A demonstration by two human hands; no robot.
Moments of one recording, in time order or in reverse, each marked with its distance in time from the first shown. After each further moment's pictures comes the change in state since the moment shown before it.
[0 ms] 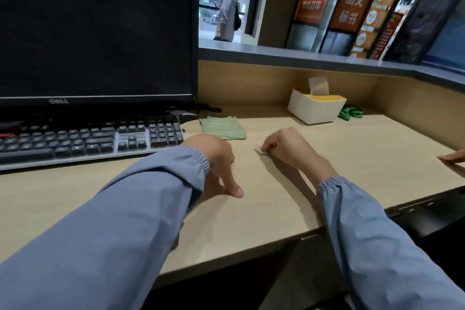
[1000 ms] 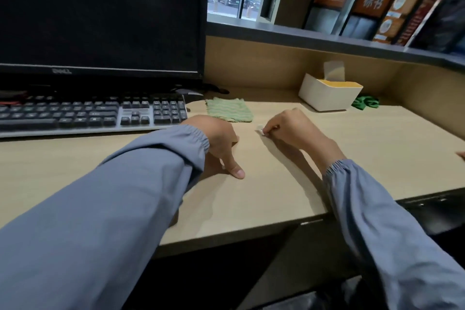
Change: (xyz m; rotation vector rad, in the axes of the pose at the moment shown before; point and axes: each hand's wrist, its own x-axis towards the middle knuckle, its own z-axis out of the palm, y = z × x) left_hand -0.009 0.000 0.004 -0.062 0.090 -0.009; right_hand 0.010 -0.006 -0.008 -0.051 -0.069 -0.064
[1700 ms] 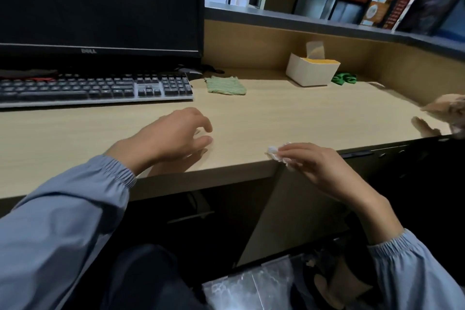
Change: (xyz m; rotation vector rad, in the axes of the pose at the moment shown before) left_hand -0.131 -0.040 0.093 -0.147 0.539 0.194; right_hand -0.242 -0.048 -0.002 0.234 0.185 -0.203
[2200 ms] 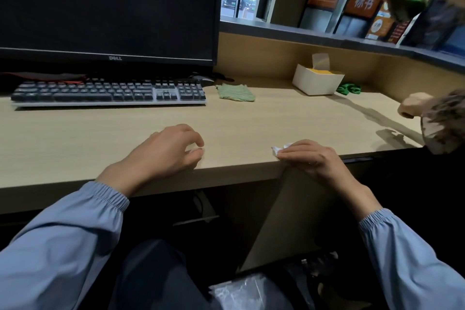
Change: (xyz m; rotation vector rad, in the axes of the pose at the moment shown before) left_hand -0.056 -0.023 0.010 -0.054 0.068 -0.067; right_hand 0.016 0.008 0.011 0.009 0.092 -0.180
